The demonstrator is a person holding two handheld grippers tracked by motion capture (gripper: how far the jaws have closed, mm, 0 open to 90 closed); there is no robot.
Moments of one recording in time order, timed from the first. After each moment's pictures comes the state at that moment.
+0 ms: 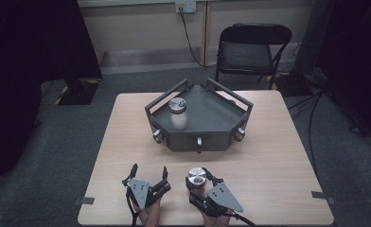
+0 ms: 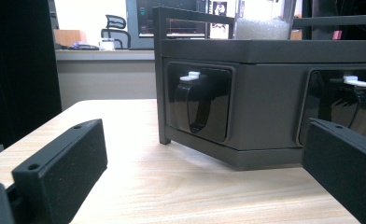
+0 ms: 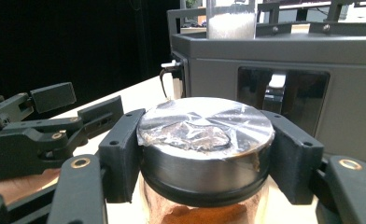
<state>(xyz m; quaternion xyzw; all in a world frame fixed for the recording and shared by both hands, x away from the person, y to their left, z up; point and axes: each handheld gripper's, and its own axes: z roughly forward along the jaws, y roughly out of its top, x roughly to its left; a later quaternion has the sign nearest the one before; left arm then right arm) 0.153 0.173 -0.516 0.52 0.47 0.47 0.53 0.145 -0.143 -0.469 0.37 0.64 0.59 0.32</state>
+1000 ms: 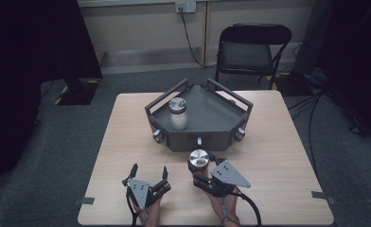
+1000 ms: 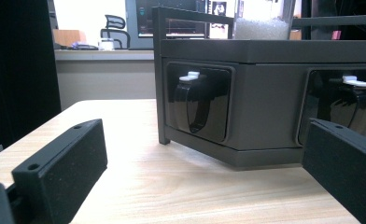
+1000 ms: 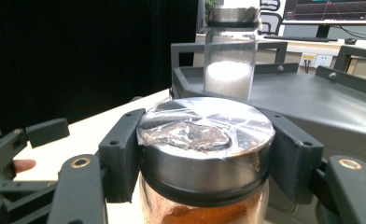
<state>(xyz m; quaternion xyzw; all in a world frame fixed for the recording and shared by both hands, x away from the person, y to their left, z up) 0.153 0.173 -0.516 0.52 0.47 0.47 0.53 0.187 -0.168 -0.414 0.32 0.66 0.60 0.31</state>
